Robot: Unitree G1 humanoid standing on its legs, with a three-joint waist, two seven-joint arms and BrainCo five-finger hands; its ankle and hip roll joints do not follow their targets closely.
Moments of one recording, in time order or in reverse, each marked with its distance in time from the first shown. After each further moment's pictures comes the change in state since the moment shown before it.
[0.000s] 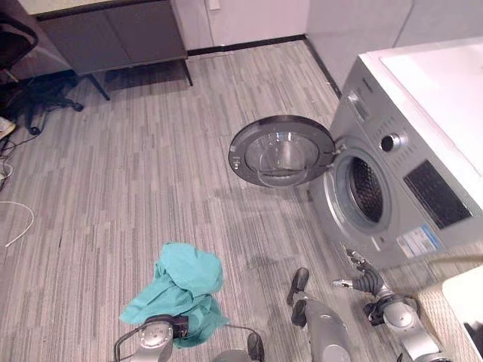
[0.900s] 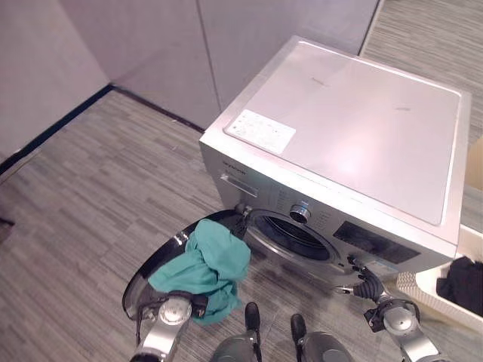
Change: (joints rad) left arm -0.141 0.053 -0.100 -0.125 0.077 0.002 -0.032; right arm -0.063 0.025 0.042 0.076 0.019 -0.003 -0.002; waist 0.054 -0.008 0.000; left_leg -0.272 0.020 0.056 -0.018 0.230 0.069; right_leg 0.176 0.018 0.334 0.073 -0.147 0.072
